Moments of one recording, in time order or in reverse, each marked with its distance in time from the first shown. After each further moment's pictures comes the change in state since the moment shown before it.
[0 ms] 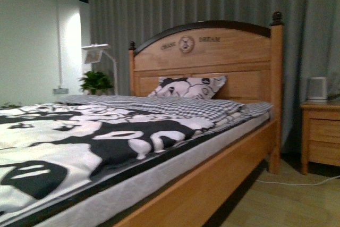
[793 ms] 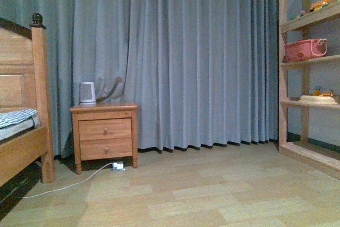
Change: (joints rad) left arm -0.001 0.000 0.000 0.000 0.003 0.000; right arm -0.002 -0.001 0.000 0.000 0.005 0.000
